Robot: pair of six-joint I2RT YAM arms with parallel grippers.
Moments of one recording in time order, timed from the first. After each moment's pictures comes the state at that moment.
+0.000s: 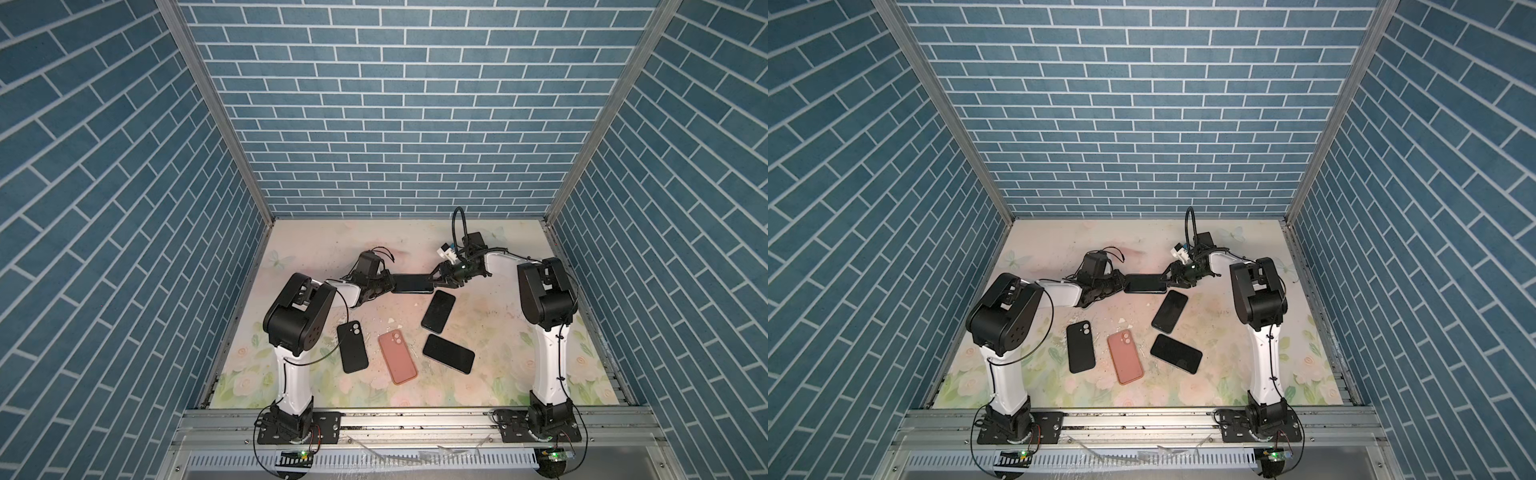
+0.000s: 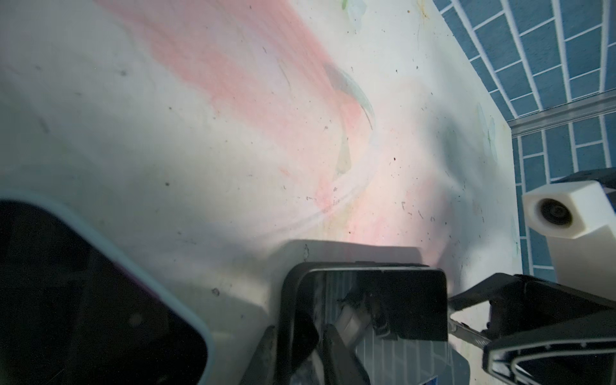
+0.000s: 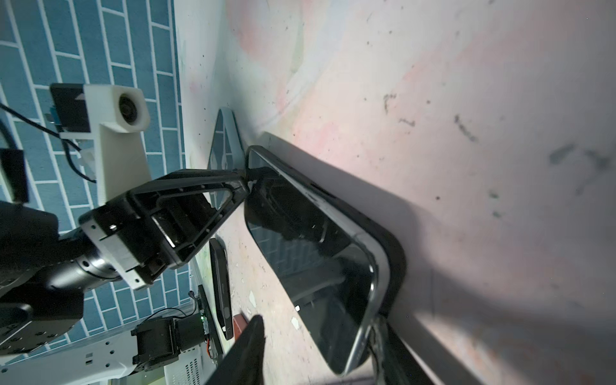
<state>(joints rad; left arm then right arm) -0.43 1.98 1.02 0.23 0.24 -0.79 0.33 2.18 1.47 -0.42 -0.94 0.30</state>
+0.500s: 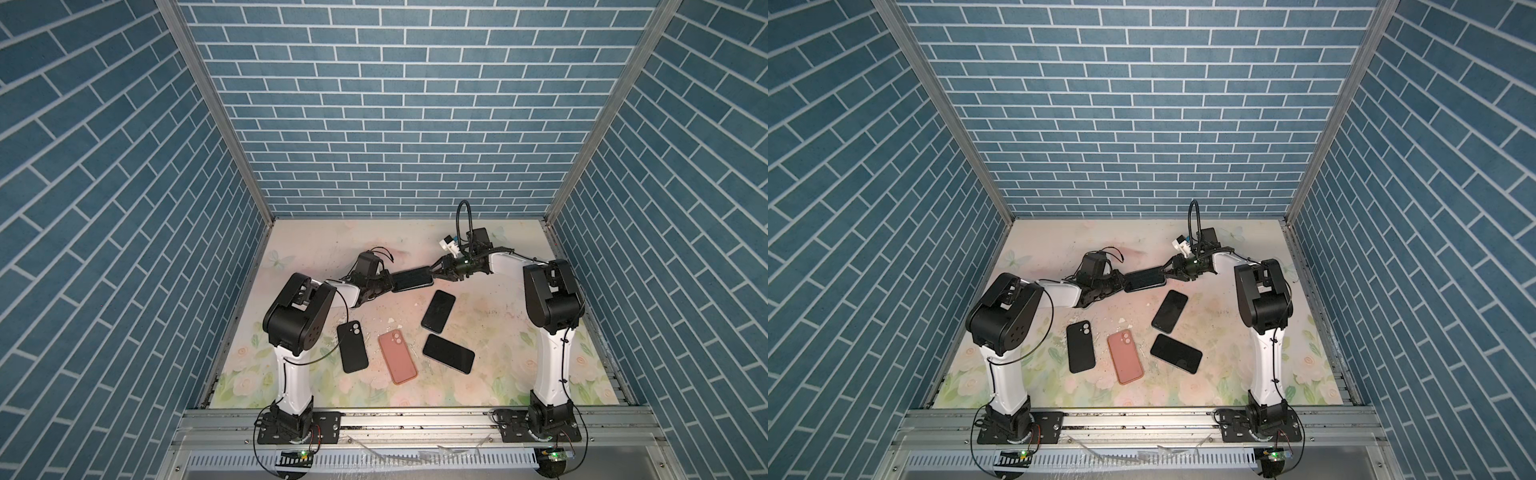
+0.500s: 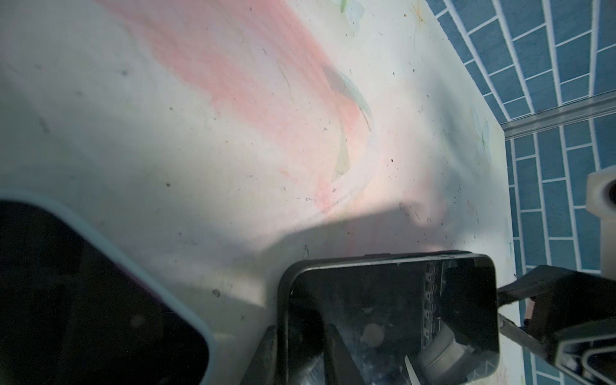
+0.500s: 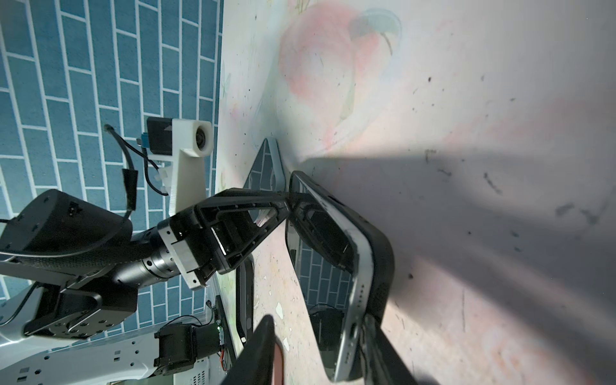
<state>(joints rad) -0.42 1.98 1.01 0.25 0.26 -0.79 0.32 2.14 1.44 -0.29 -0.98 0.37</state>
